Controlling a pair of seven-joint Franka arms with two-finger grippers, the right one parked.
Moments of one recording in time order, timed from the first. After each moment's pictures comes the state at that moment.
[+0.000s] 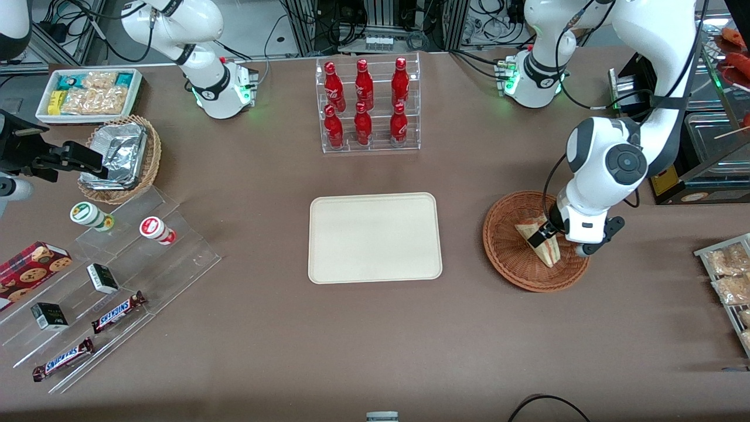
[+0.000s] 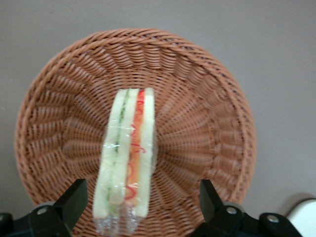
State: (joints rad) arm 0.00 0.19 -0.18 -2.20 0.06 2.39 -0.85
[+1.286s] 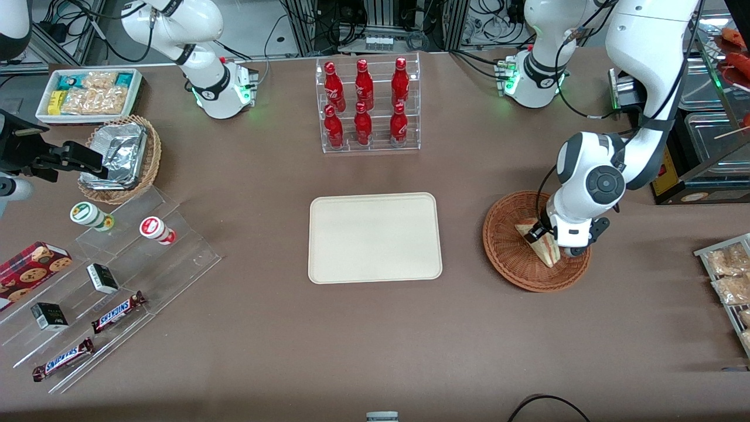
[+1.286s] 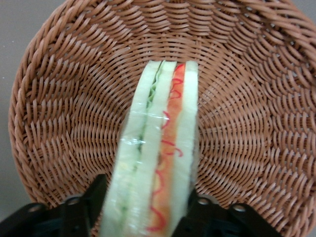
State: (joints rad) arm 0.00 0.29 -0.18 -2.21 0.08 2.39 -0.95
